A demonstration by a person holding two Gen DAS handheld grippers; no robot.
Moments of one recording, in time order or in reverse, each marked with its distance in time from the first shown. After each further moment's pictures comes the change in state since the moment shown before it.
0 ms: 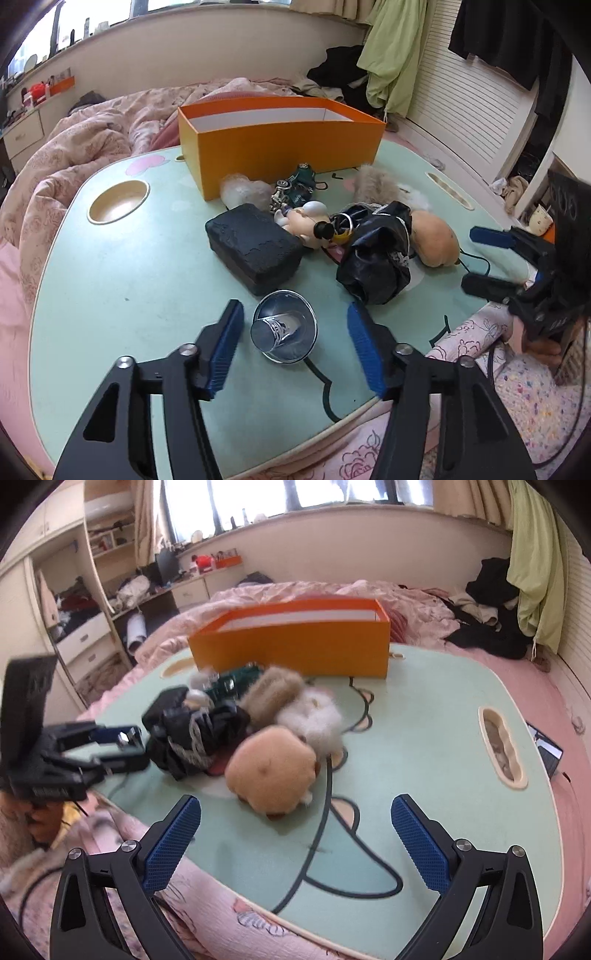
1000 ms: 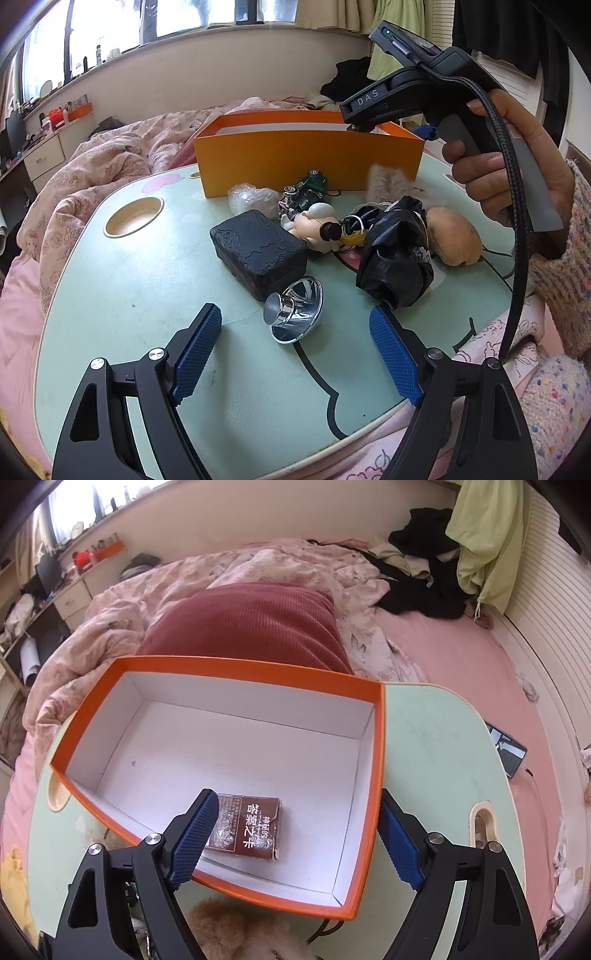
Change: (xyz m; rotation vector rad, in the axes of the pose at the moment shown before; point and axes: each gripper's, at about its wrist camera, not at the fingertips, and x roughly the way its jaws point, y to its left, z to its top) left arm 0.004 -0.006 -0.010 0.026 -0.060 0.090; right arm 0.129 -0.010 0.138 0.271 0.257 -0.378
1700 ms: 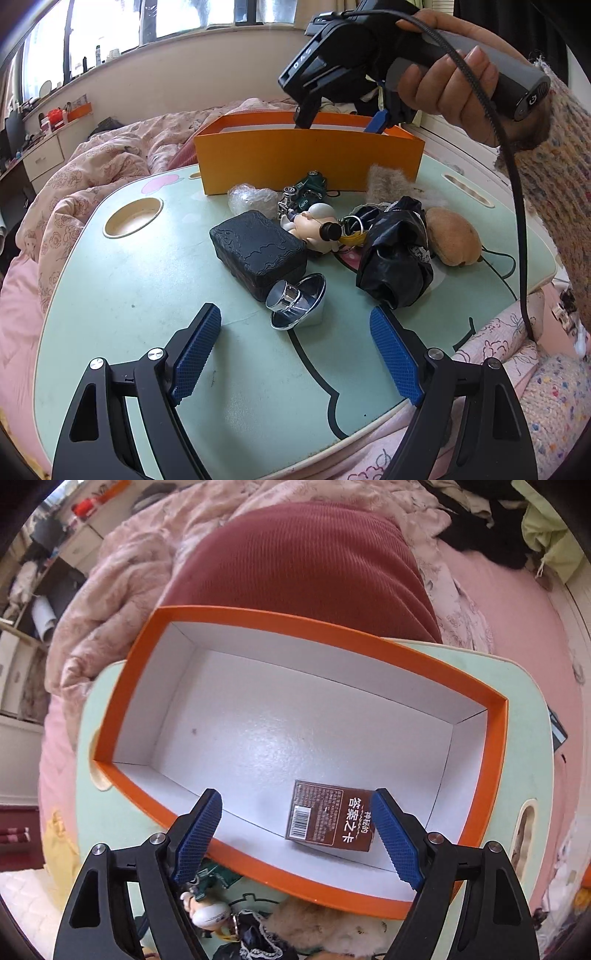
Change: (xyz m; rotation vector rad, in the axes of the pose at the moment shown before) left arm -0.001 -0.001 0.000 0.000 -0.004 -0.007; right arm 0.036 0.047 0.050 0.019 0.424 0.124
